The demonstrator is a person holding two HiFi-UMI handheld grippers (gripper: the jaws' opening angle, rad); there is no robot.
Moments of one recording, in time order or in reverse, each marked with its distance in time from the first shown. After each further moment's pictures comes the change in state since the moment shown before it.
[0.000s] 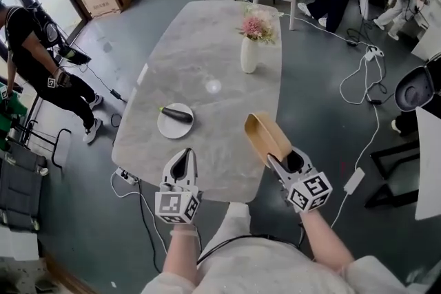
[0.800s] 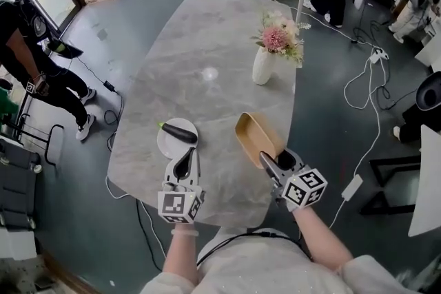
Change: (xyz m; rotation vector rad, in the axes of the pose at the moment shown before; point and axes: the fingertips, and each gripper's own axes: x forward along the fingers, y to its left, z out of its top) left arm 0.093 0.049 -0.018 -0.024 0.060 -0.008; right arm 0.118 -0.036 -0.008 0.230 0.098 0.026
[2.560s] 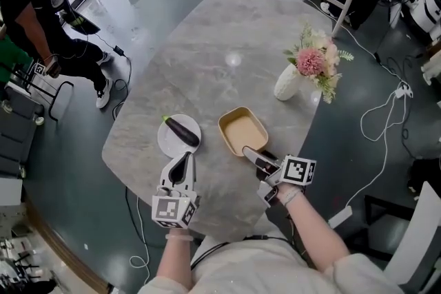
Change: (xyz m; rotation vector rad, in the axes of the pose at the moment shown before) left arm 0.010 0.020 -0.020 -0.085 0.044 0.232; right arm 0.112 0.001 -0.015 0.639 0.338 0.388
